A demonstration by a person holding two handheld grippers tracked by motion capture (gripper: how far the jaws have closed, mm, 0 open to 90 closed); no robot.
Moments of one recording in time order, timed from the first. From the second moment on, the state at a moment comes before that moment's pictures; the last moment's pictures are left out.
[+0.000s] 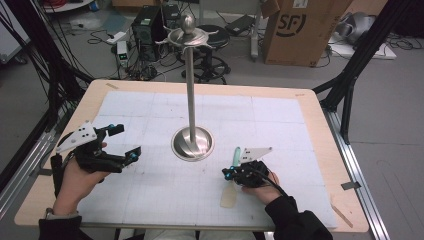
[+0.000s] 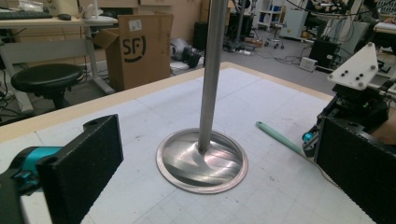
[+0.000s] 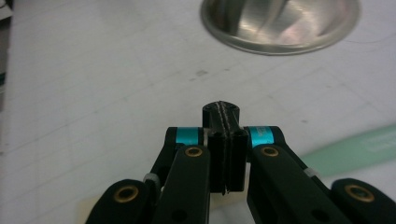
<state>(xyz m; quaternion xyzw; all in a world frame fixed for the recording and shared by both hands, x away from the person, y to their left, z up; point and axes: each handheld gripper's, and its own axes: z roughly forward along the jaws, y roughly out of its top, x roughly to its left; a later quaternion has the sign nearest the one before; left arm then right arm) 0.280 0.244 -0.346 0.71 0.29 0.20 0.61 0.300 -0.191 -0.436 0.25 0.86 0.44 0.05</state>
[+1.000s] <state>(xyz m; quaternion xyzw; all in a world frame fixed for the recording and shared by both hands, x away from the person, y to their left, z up) 0.278 0.251 -0.346 0.70 0.30 0.20 0.61 0.250 -0.187 -0.443 0.21 0.90 0.38 0.04</state>
